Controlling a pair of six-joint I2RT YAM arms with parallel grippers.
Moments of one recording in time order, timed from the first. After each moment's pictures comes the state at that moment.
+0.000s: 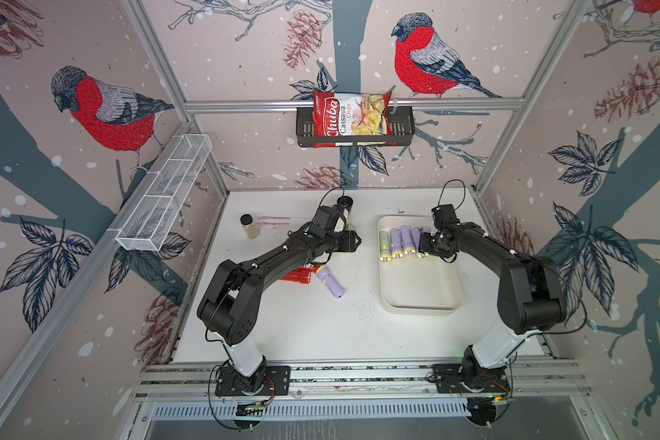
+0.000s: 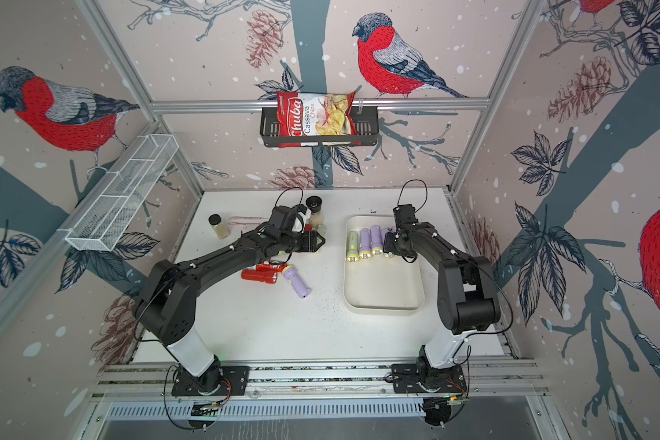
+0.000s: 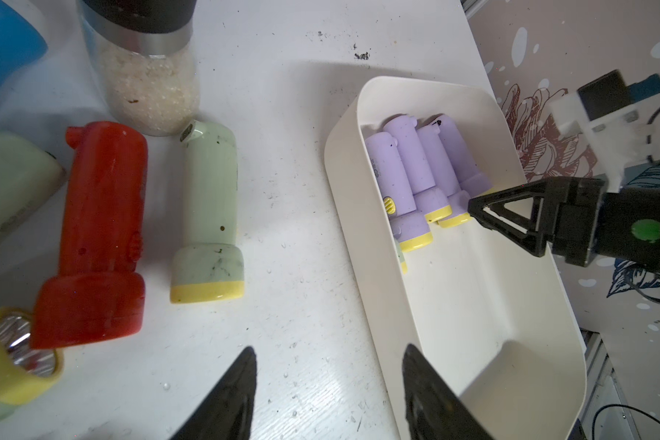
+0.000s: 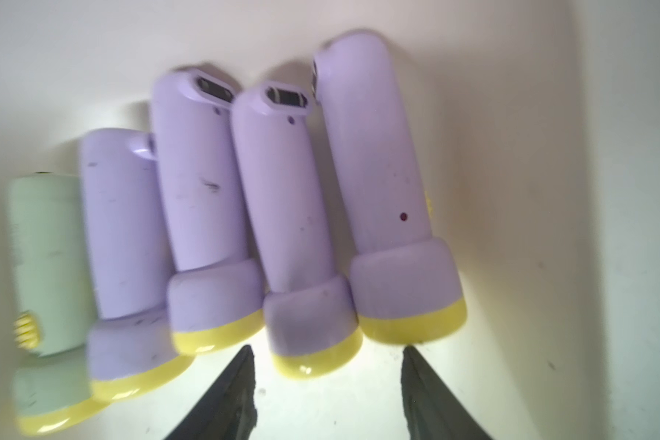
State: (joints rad) left arm -0.56 1.71 1.20 -0.22 0.29 -0.46; right arm 0.21 1.68 1.14 -0.59 0.00 0.29
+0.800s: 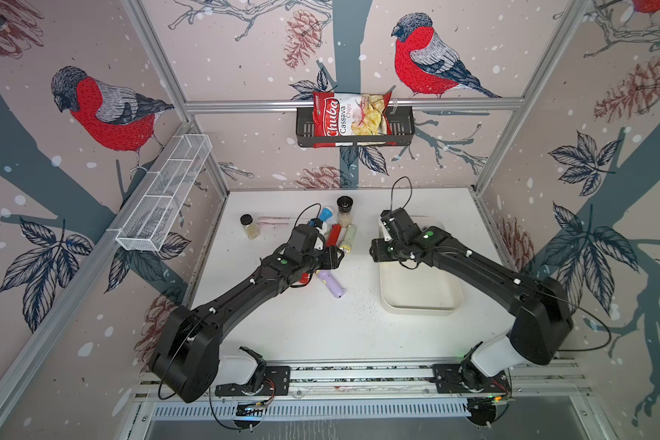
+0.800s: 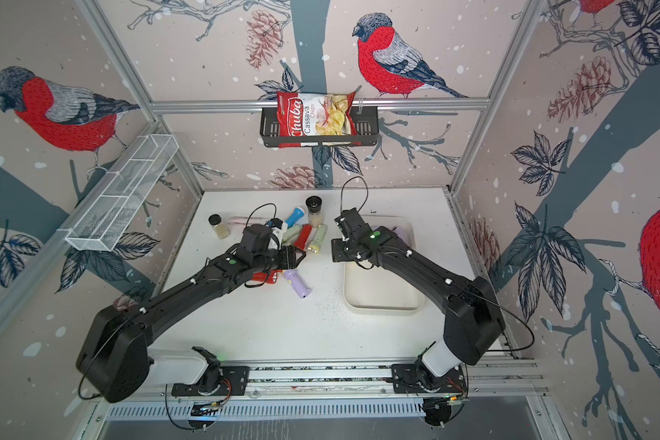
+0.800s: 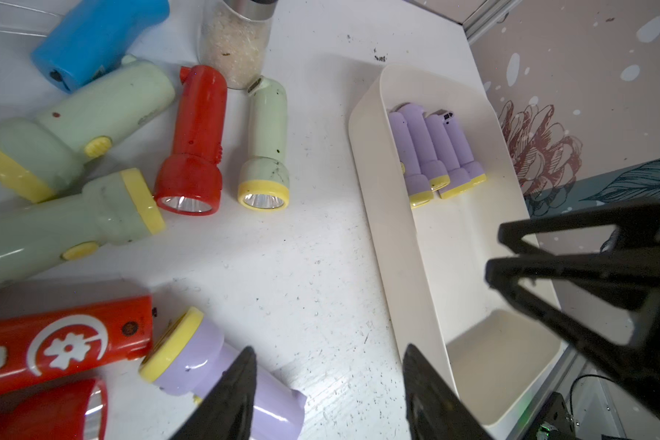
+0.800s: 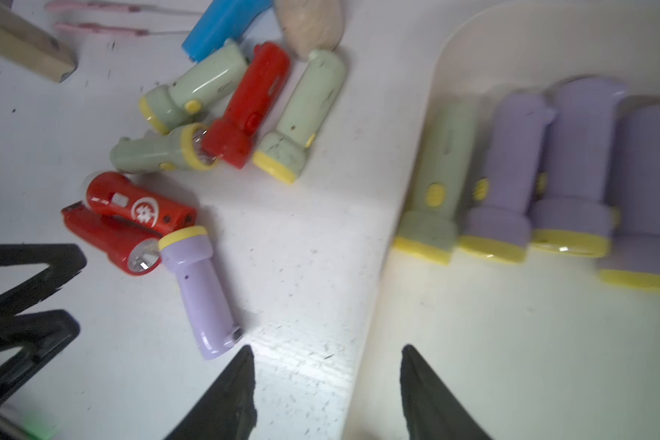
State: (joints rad) left arm -0.54 1.31 0.85 -0.23 0.23 -0.54; right arm 0.76 1.57 1.28 -0.69 0.03 0.46
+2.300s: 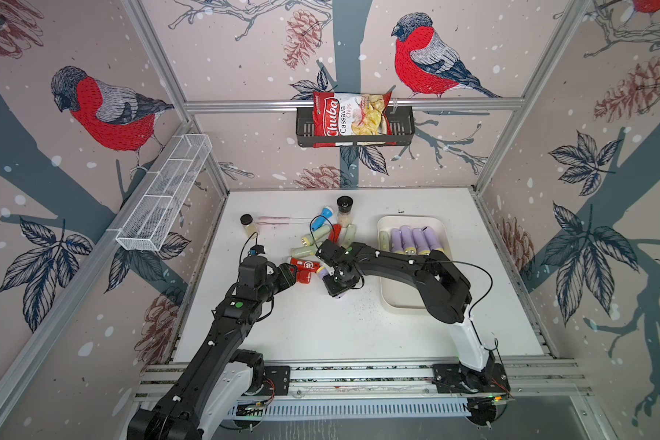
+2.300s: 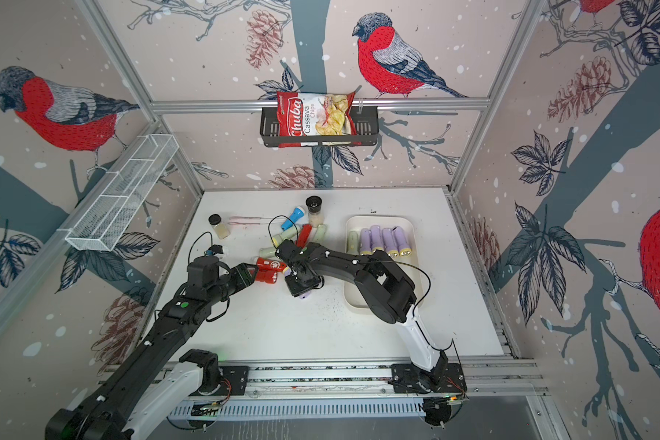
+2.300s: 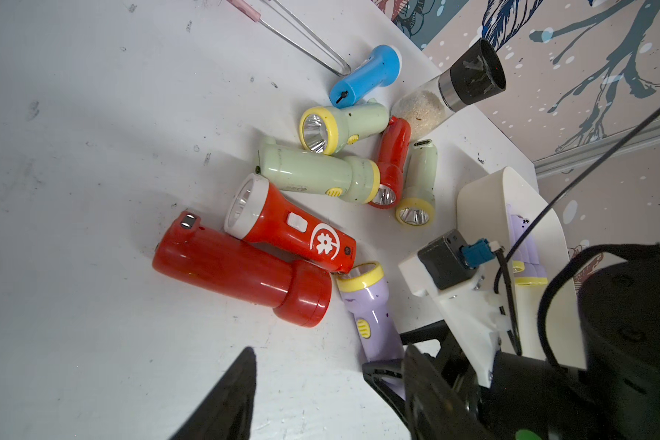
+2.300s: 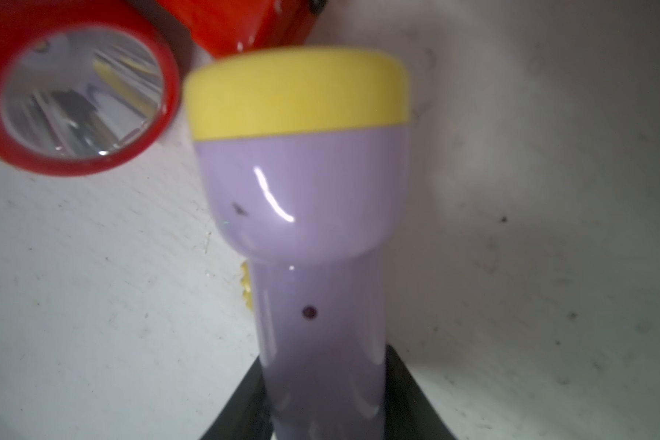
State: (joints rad) left arm -0.19 0.83 0.49 -0.30 0.21 -0.65; right arm 1.02 2.15 1.62 -0.80 -0.10 0.39
